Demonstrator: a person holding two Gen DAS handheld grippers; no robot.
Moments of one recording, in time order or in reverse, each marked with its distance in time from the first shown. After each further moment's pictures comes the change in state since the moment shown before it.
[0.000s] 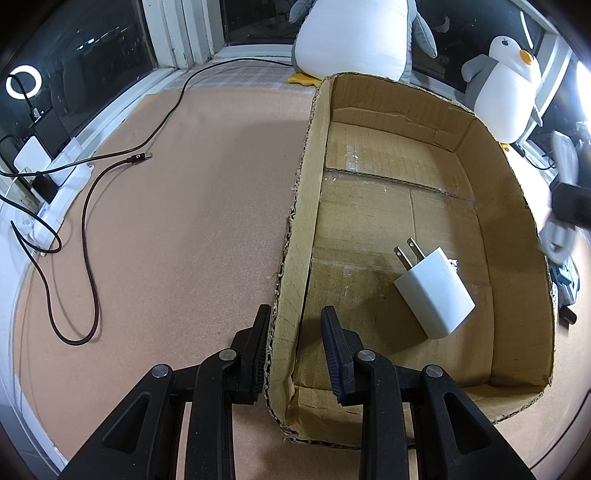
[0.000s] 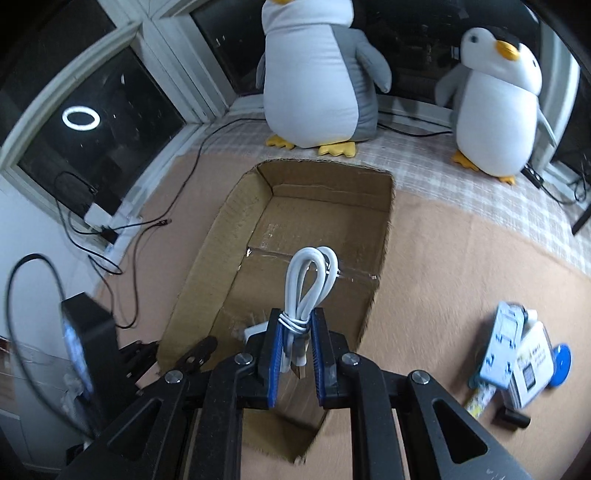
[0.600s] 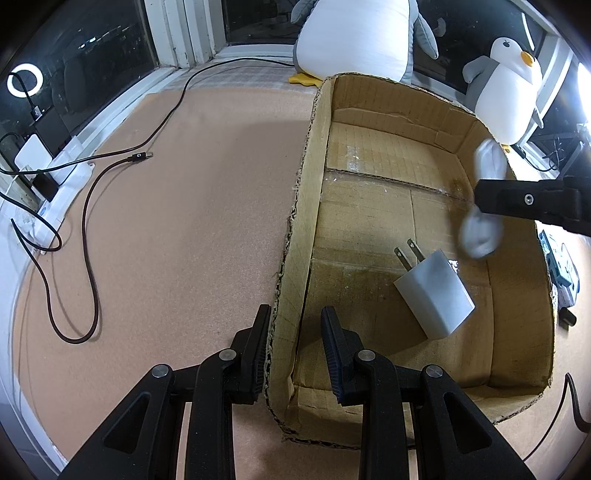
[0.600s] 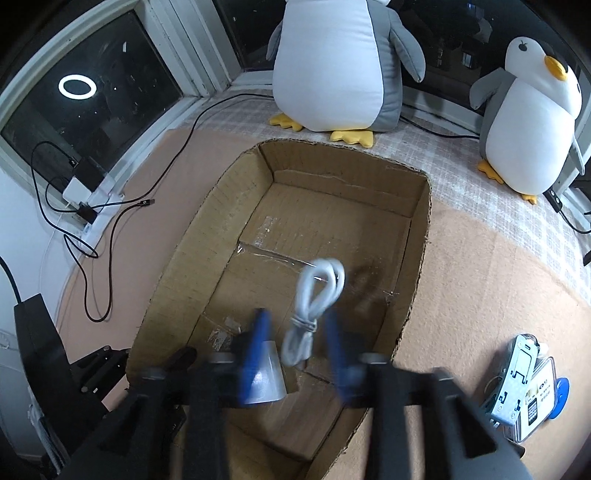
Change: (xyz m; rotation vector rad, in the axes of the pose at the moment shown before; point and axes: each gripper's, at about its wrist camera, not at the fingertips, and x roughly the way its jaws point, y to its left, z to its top) left arm 0.000 0.001 0.000 -0.003 -0.001 -0.001; right arm 0.035 0.015 0.008 -0.077 0.035 -0.049
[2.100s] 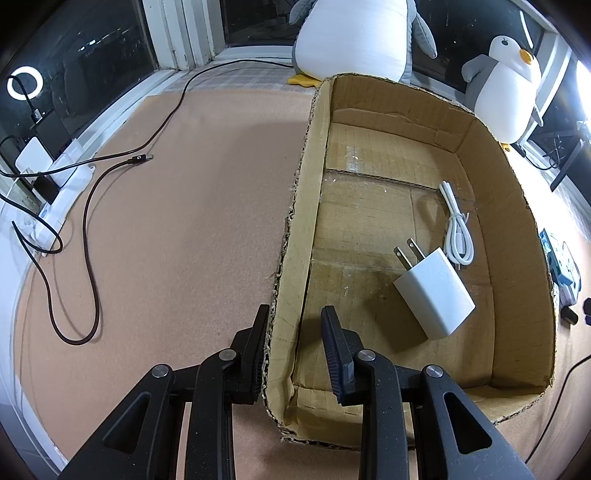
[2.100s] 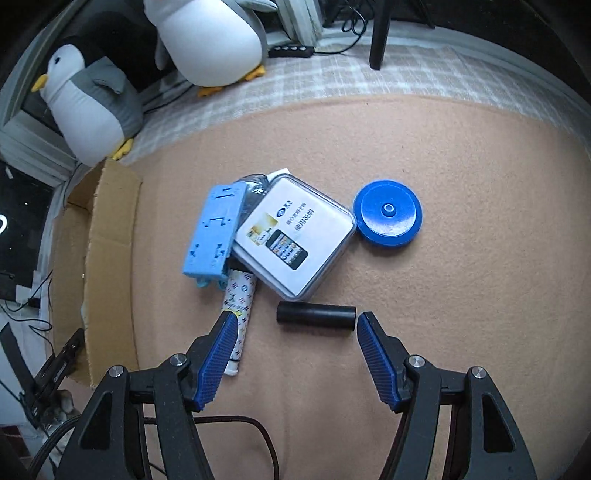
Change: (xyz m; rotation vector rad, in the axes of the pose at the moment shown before) left arm 0.000 0.000 0.000 0.001 -0.006 0.004; right arm -0.062 -0.220 -0.137 0.564 0.090 -0.134
